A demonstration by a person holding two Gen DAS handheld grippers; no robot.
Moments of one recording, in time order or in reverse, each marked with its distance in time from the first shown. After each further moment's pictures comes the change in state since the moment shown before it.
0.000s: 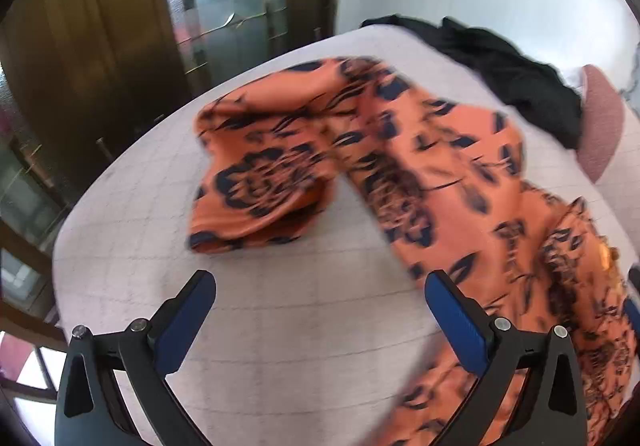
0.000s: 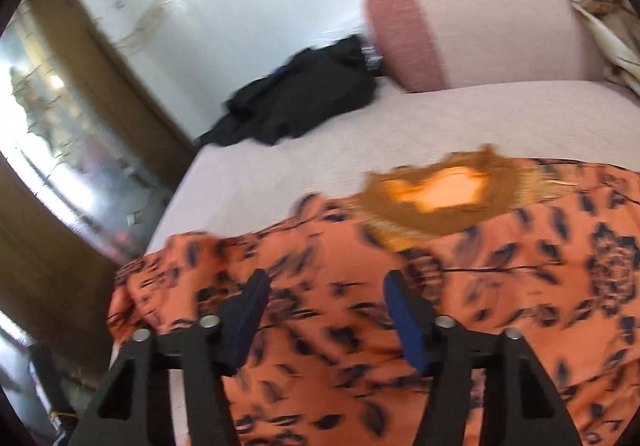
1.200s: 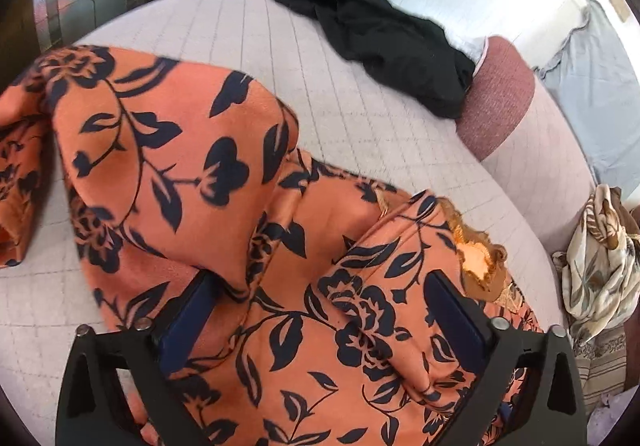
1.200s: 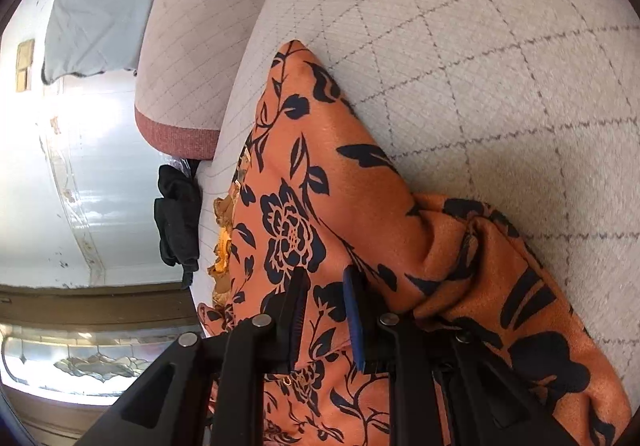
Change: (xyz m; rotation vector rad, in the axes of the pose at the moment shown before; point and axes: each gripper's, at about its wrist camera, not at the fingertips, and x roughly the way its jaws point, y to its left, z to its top) left arm 0.038 -0.138 0.015 0.020 0.209 -0.393; right arm -0.066 -0.274 -0.057 0.892 0.036 0.146
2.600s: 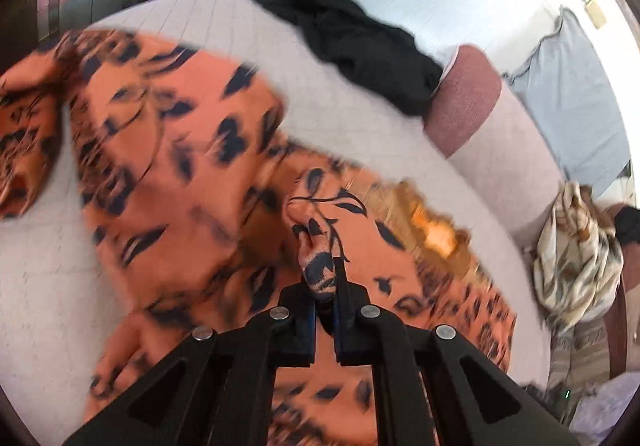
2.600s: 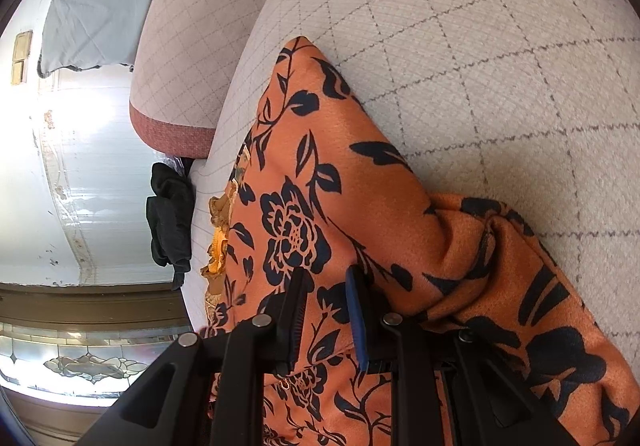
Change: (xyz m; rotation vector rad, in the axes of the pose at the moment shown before) left arm -0.030 0.000 -0.042 0.004 -0.025 -0.091; right arm 0.011 0.014 -0.002 -0.022 -0.007 -0.039
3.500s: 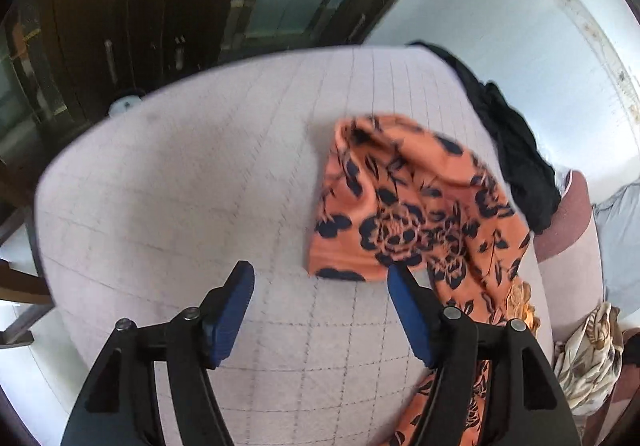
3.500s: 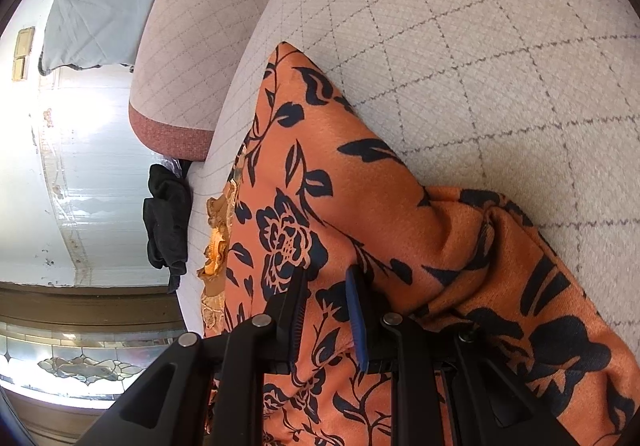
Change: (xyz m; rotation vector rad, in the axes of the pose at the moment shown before) left arm -0.117 0.222 0.031 -0.371 -0.086 0.207; right arm 0.000 0.005 -0.007 -0.010 -0.033 -0.021
